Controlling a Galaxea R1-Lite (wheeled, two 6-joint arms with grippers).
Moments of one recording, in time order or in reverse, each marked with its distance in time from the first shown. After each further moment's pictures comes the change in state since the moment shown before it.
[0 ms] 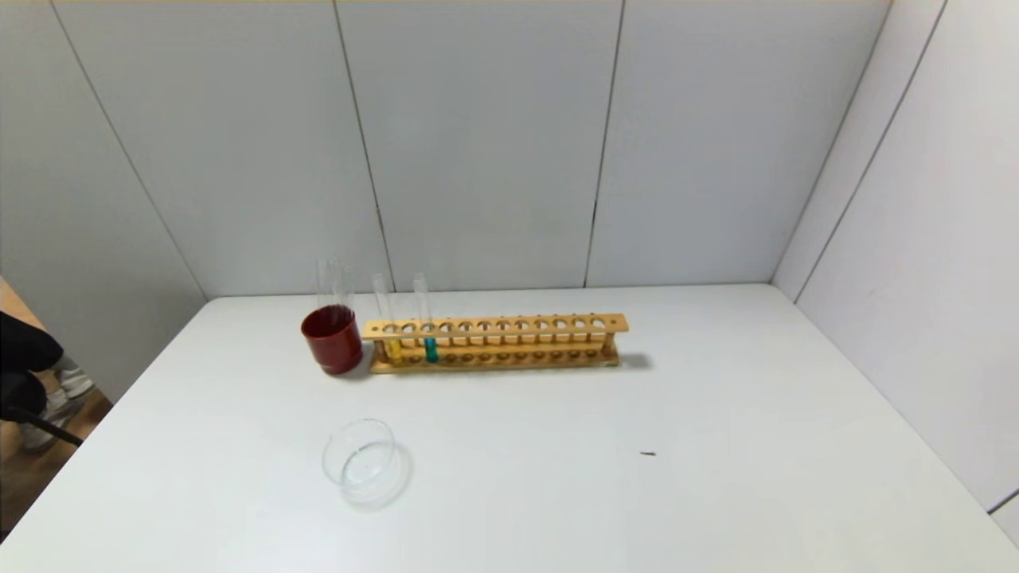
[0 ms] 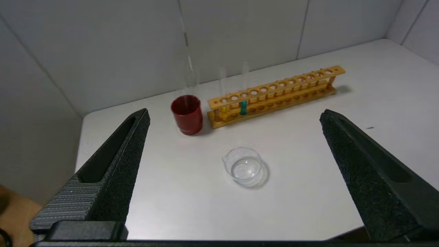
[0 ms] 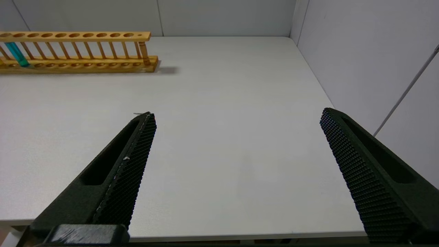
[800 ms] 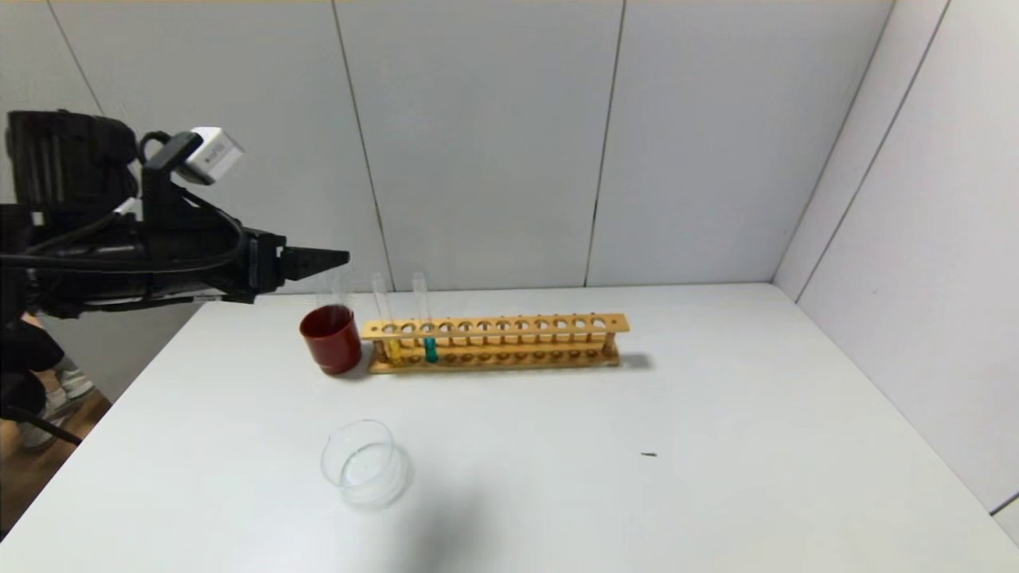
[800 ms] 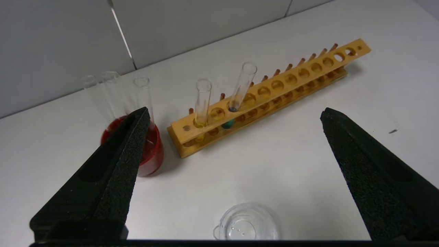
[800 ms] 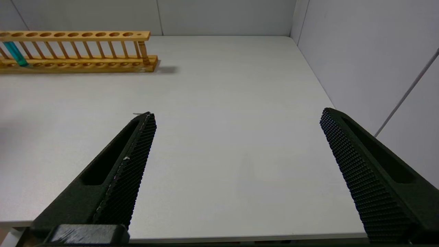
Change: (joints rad) left arm -0.056 0.954 -0.137 -0.537 -0.171 -0.005; right arm 0.000 0.000 0.000 0.000 0.000 0.000
